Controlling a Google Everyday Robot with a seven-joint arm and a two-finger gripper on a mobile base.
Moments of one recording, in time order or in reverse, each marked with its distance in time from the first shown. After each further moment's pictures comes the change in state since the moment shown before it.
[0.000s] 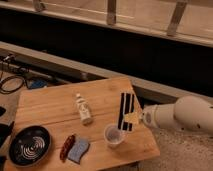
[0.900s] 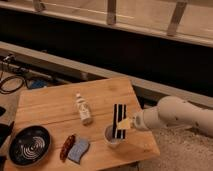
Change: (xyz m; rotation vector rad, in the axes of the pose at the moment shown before) arm 0.038 -0.006 0.069 -0.048 0.259 0.058
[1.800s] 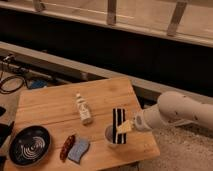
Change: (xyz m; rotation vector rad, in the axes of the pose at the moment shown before) arm 0.019 0.011 -0.006 -0.063 0.077 0.014
